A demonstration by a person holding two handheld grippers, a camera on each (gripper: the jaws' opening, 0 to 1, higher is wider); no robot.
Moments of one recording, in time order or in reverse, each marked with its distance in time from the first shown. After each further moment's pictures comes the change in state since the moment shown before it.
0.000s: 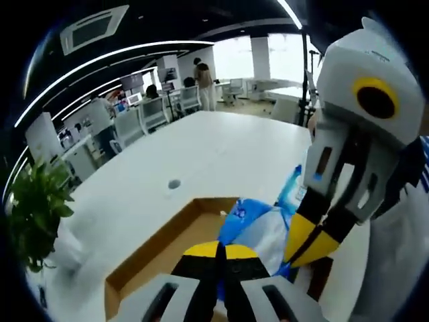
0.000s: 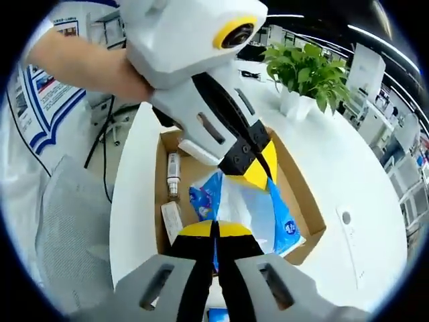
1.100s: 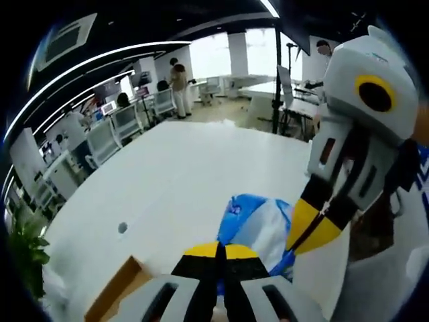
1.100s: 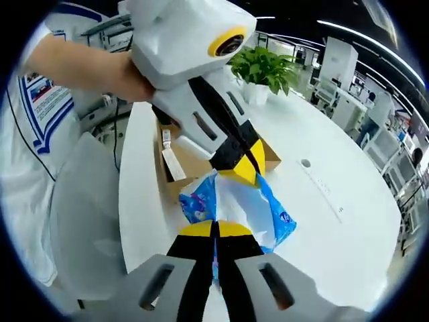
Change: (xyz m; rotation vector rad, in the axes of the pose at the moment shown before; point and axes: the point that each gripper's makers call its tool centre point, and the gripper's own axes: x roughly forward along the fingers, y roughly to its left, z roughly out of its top) left arm 0.087 -0.143 0.112 0.087 0.030 -0.116; right arm -0.151 -0.010 -0.132 0.111 -0.032 -0.123
